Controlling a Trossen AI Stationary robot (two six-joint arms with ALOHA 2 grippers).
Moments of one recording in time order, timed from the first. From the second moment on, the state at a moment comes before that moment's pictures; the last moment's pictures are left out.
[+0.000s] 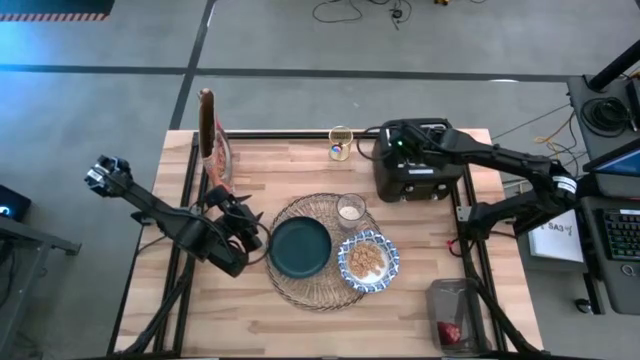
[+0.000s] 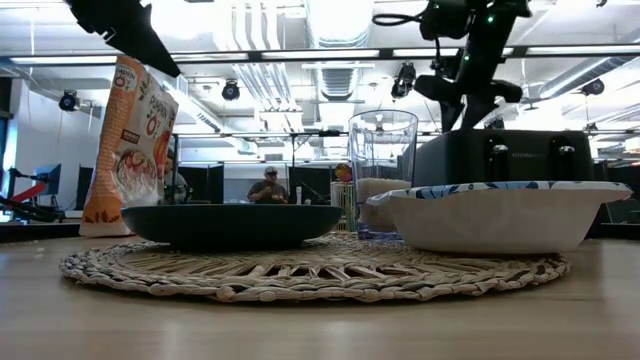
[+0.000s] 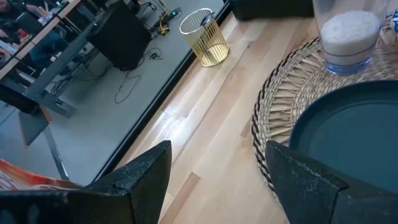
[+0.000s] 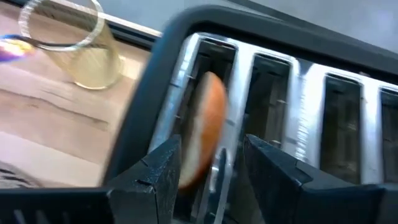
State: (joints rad) left arm -0.55 1.27 1.03 -1.19 -1.04 -0.90; right arm -0.47 1.30 1.11 -0.87 0.47 0.61
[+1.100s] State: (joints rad) left arm -0.55 1.23 0.99 -1.15 -1.04 -0.90; right arm -0.51 1.39 1.11 -0.79 0.47 0.53
